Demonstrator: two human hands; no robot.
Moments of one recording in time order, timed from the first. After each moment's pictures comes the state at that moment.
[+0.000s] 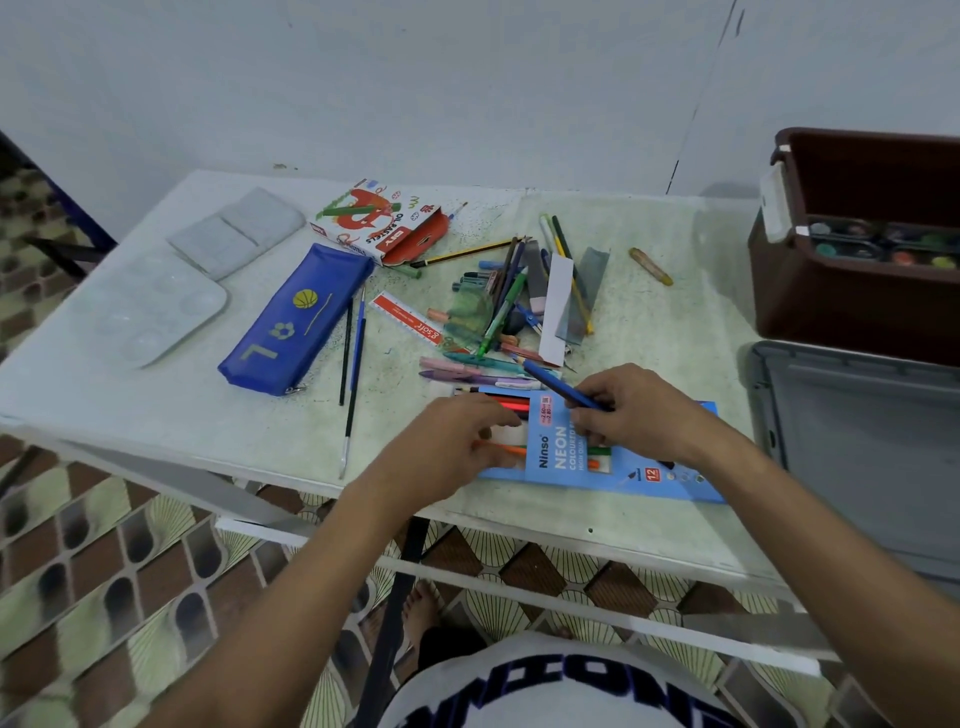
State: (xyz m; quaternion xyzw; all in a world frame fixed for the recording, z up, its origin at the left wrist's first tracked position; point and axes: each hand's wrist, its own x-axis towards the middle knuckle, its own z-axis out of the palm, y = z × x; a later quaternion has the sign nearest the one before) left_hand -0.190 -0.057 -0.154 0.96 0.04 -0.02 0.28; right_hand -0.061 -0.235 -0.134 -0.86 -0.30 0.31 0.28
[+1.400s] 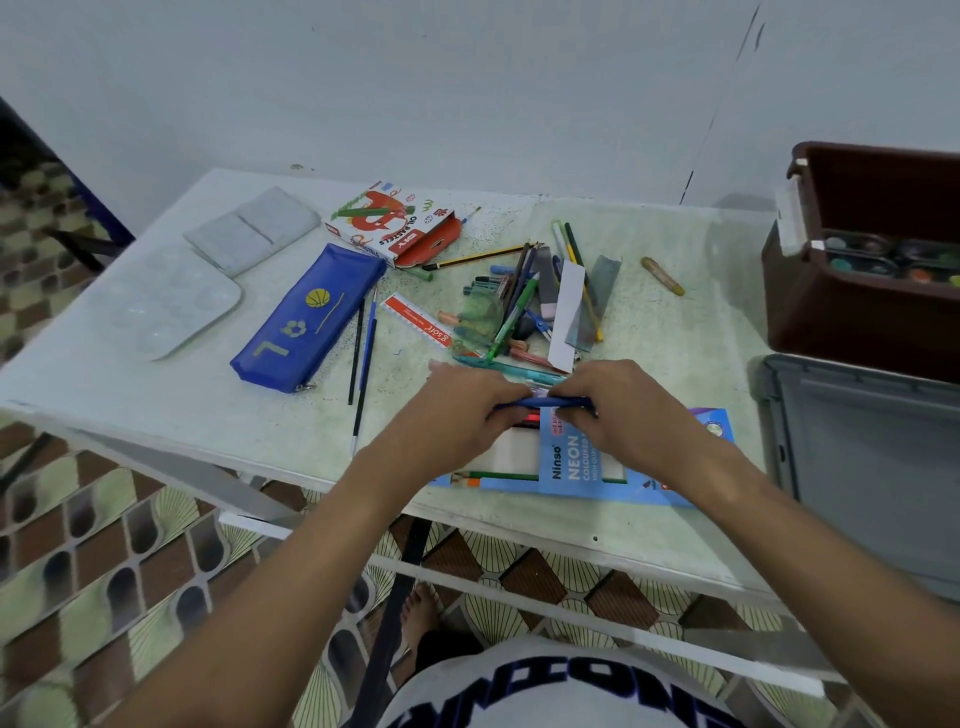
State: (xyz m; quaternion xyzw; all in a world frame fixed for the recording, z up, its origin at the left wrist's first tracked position) left_hand -0.170 -0.046 -0.139 0.99 0.00 0.00 0.17; right_hand -0.068 -0.216 -0.132 -0.85 -0.48 0.11 0.18
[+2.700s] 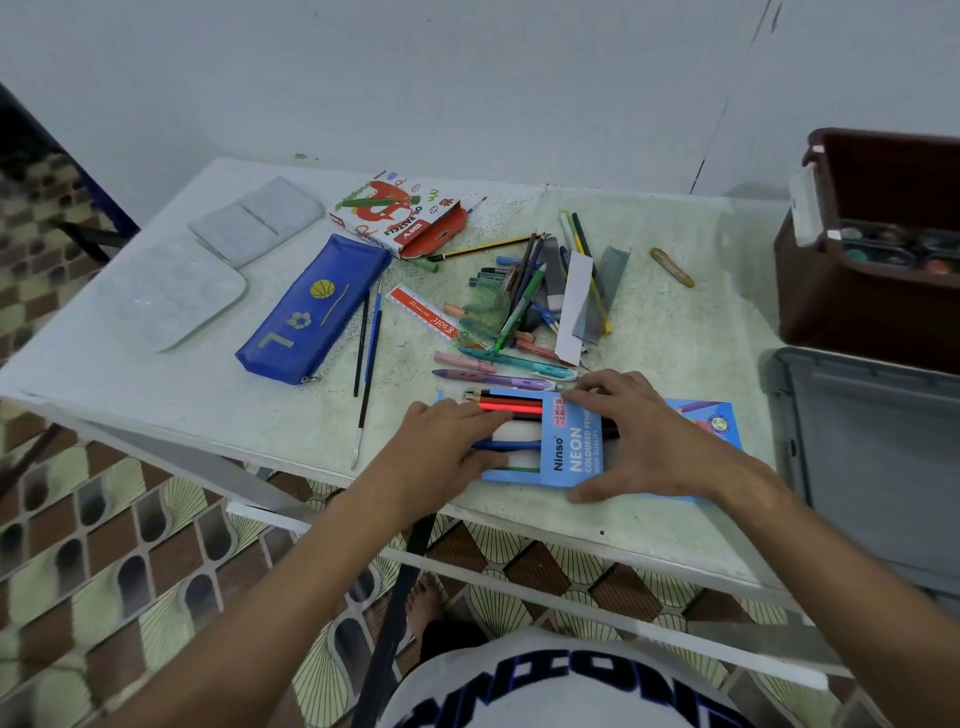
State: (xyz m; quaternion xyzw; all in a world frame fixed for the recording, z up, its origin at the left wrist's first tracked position) left_hand -0.215 -0.046 -0.164 0.99 0.04 -0.02 0.15; right_hand -0.069 -0.244 -0.156 -0.84 -0.46 0.22 0.19
